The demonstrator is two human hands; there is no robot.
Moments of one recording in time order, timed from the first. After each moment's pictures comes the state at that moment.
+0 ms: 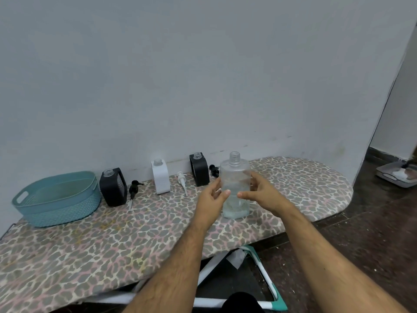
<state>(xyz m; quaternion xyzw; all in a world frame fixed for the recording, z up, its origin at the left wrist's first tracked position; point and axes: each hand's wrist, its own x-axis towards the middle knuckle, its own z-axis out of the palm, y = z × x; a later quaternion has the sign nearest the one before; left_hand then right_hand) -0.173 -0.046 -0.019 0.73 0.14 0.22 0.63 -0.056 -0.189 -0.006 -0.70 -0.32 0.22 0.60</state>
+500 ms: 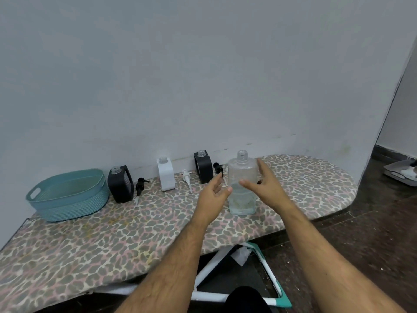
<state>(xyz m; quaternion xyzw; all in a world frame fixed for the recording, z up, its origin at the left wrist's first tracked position) -0.184 -0.046 -0.011 0.78 0.17 0.20 0.57 -0.069 -0.189 0.000 -0.75 -0.31 0.07 0.58</state>
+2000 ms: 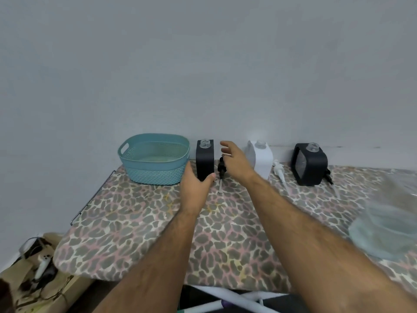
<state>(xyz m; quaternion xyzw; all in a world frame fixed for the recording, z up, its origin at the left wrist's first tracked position) -0.303 0.200 -0.044 0.69 0.45 0.38 0.42 -0.165 0.174 -0.014 -0.72 -0.41 0.23 0.51</state>
